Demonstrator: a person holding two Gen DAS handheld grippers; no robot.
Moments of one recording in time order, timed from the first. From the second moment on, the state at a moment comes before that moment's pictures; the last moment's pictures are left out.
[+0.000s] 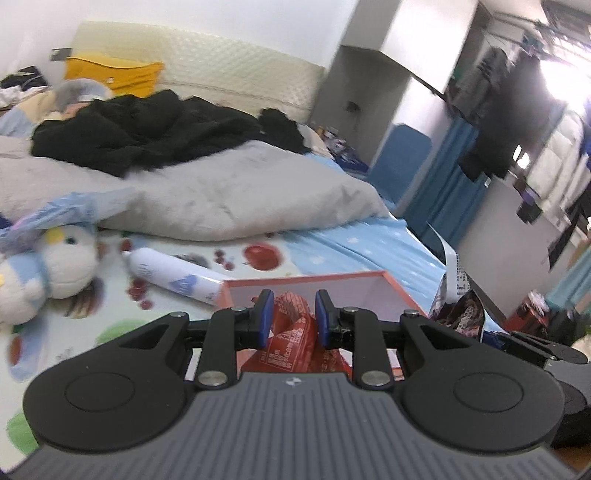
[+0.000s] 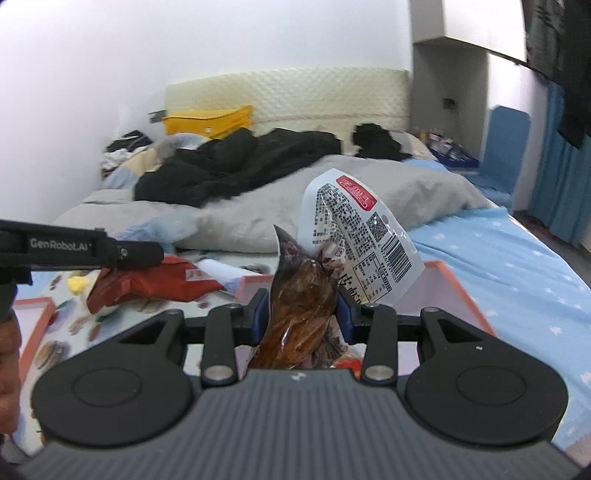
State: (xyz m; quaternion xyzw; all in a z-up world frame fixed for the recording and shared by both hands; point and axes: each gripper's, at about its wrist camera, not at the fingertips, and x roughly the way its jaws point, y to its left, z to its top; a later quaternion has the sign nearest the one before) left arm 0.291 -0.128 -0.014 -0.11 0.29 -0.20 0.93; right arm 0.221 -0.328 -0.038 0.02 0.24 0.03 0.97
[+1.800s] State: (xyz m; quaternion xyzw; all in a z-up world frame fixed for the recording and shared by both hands) left arm 0.235 -0.154 0.020 -0.06 0.30 -0.25 0.92; right arm 0.148 -0.373 -0.012 0.09 0.22 -0.03 0.97
